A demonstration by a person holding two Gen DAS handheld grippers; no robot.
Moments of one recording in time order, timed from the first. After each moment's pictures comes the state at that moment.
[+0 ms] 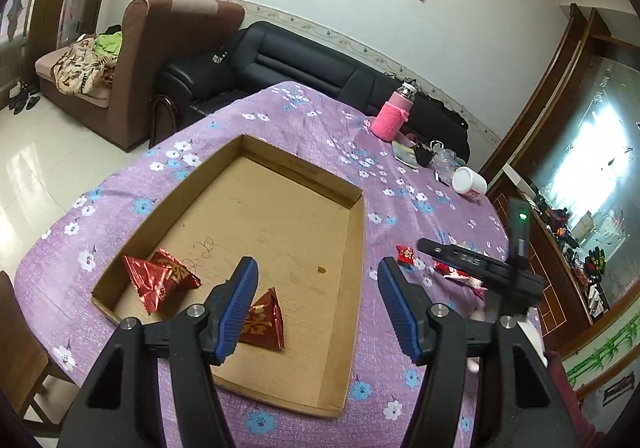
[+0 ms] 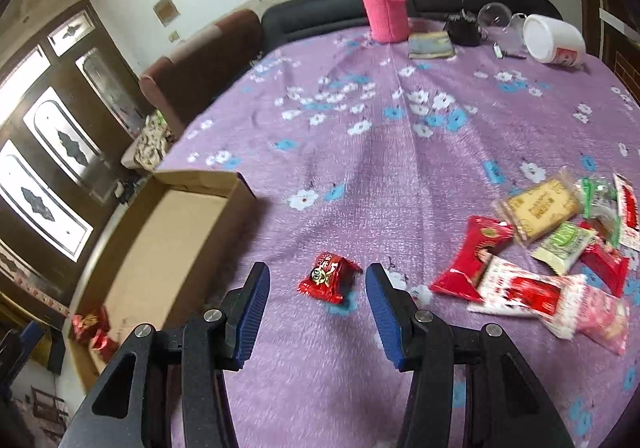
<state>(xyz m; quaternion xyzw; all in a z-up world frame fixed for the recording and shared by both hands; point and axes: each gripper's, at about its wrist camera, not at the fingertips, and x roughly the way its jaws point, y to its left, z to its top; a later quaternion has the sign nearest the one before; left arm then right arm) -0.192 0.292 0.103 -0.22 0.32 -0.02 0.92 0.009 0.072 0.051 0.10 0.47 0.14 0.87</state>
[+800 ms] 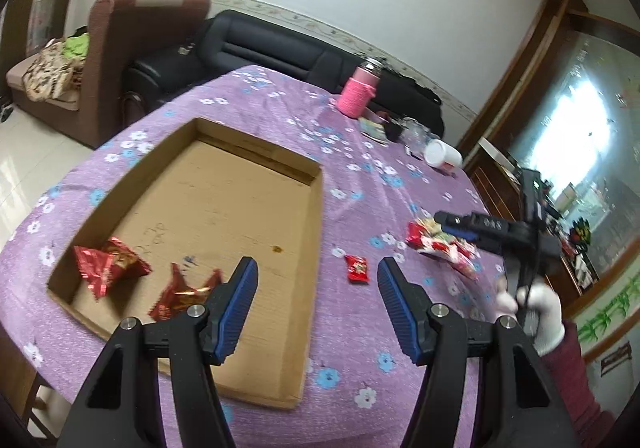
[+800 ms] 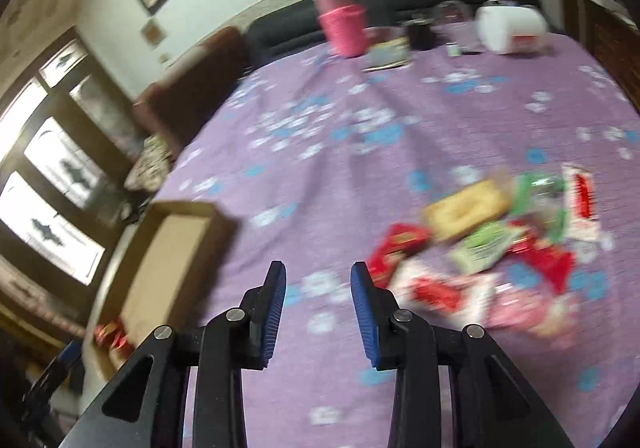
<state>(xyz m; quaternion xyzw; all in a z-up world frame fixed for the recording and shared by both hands) -0.186 0.253 0.097 -0.19 0.34 -0.08 0.92 -0.005 -0.017 0.082 0.15 0.46 0.13 0.87</state>
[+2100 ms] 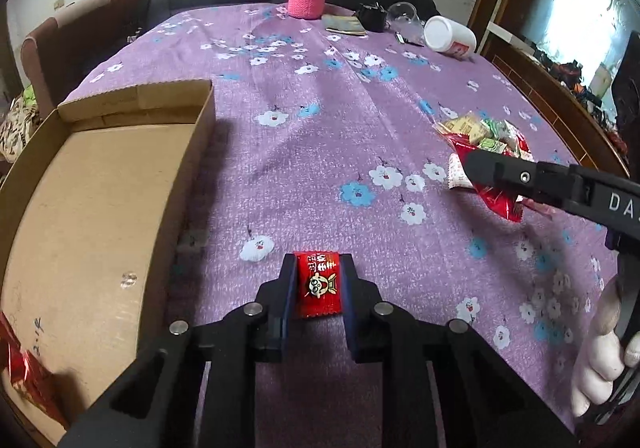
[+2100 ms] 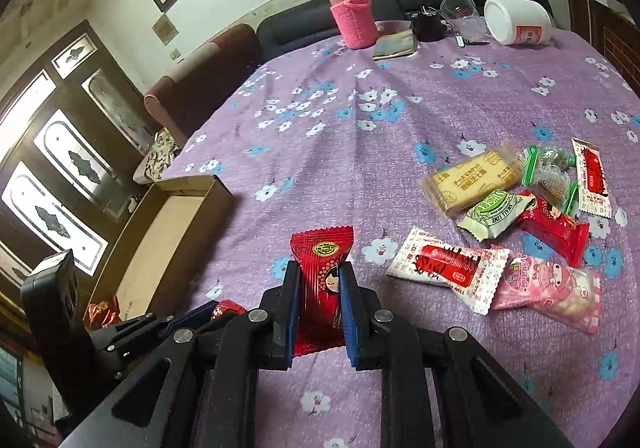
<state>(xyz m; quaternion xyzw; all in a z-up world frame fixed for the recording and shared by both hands) -0.062 0.125 0.013 -0.04 0.46 -0.09 0.89 -0.029 -0.003 0.064 0.15 0.45 0.16 0.87</state>
